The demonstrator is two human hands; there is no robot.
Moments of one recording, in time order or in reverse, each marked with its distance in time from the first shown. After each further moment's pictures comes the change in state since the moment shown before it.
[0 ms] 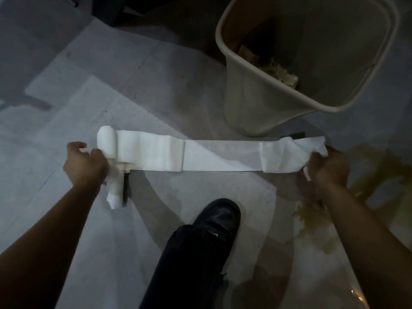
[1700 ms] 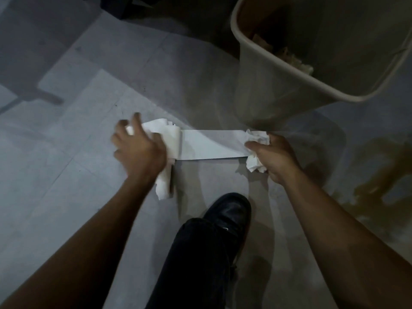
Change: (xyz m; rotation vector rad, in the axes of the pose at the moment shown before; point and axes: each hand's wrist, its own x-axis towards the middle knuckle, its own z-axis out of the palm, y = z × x) left_hand -0.073 0.049 0.032 0.240 -0.057 0.408; right_hand -0.033 -0.036 0.095 0.076 -0.516 -0.056
